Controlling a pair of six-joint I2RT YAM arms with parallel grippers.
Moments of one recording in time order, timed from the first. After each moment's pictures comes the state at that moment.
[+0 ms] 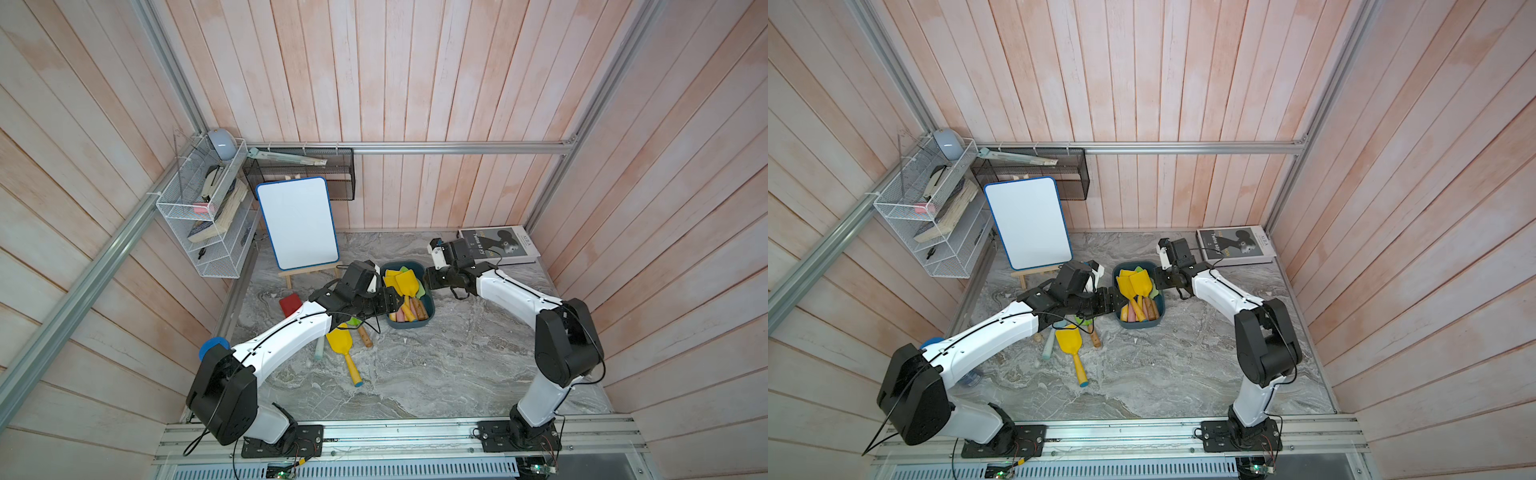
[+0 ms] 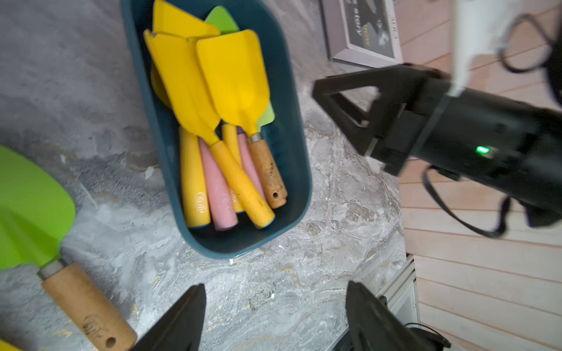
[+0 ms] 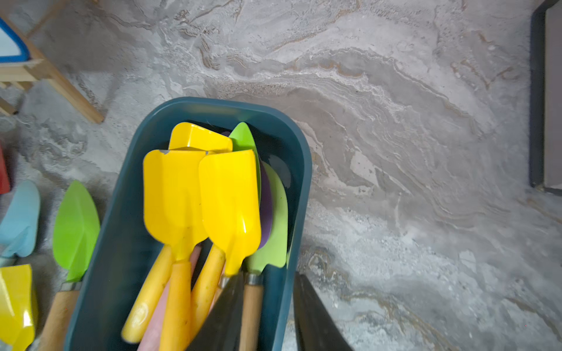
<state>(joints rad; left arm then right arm) -0.62 1.47 1.07 -0.42 0.27 -0.75 0.45 1.72 1.25 -0.38 -0.11 0.19</state>
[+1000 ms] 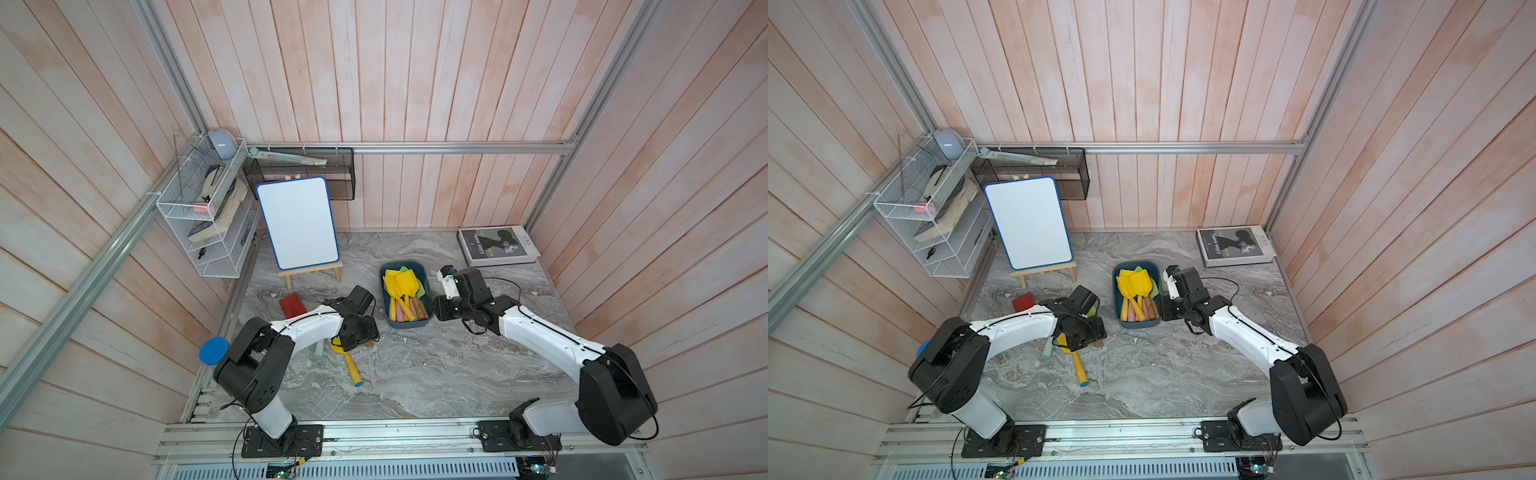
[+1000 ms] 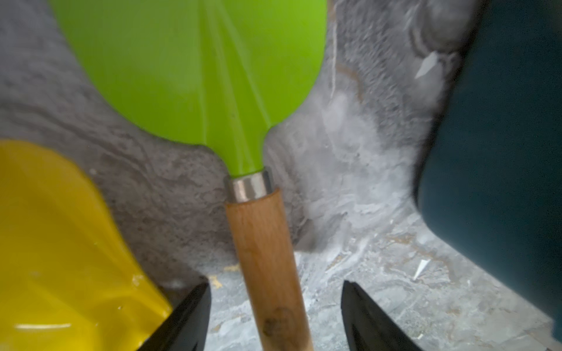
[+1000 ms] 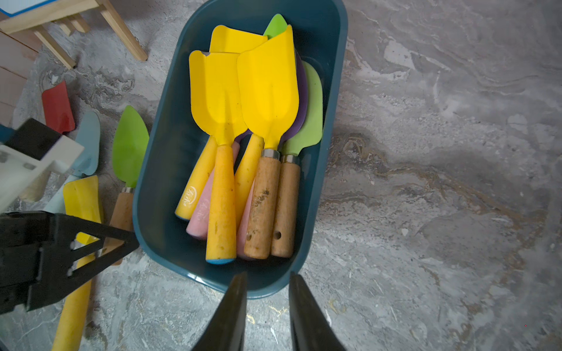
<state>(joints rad) -0.60 1.67 0.94 -0.54 0.15 -0.88 0.51 1.39 0.88 -0.33 -0.15 0.31</state>
